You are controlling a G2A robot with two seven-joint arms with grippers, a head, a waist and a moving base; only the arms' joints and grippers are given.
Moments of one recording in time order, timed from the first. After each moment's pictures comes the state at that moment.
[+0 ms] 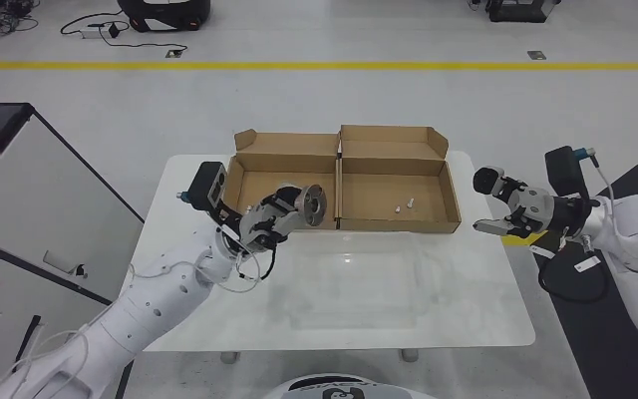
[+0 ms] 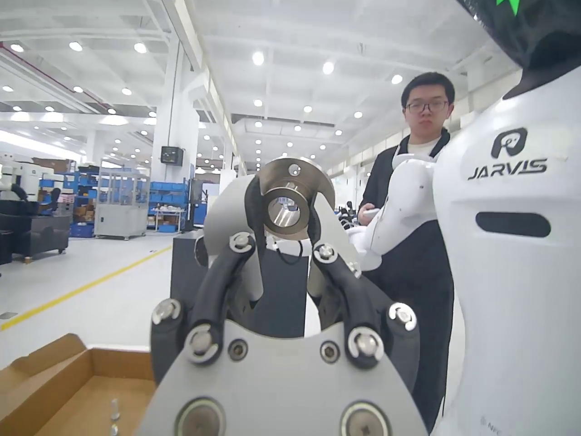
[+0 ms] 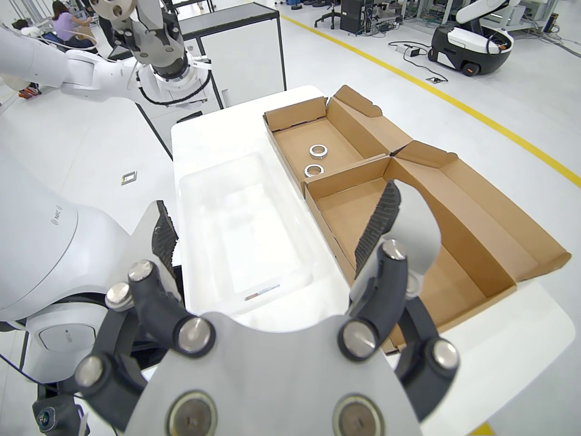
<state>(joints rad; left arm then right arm) 1.09 -0.92 -0.73 -1.68 0.75 -1.01 0.81 -1.55 -0.65 1.70 -1.72 0.02 -1.01 0.81</state>
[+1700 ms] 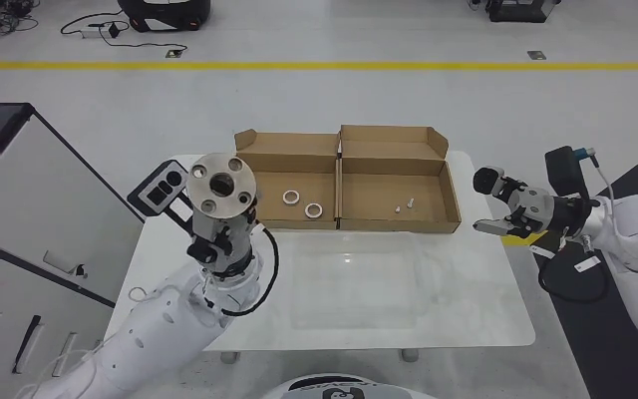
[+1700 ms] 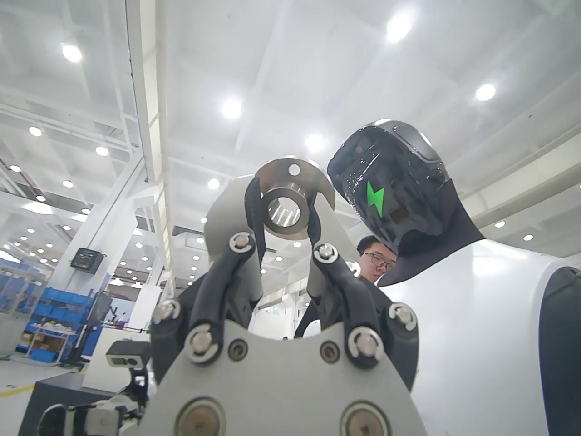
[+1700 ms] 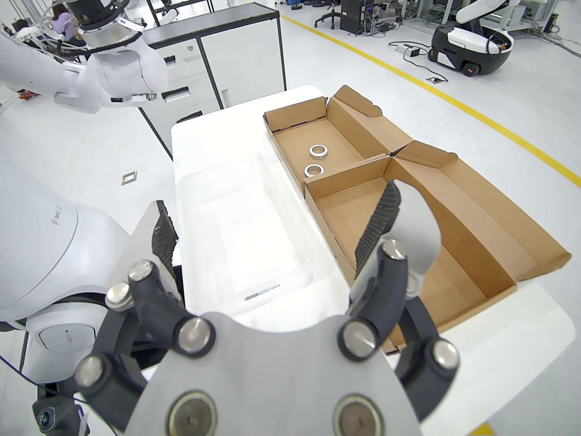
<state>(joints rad) 1.22 -0.95 -0.80 -2.04 0.35 -1.01 0.81 -1.55 -0.65 1.70 -1.72 0.02 -1.01 0.81</state>
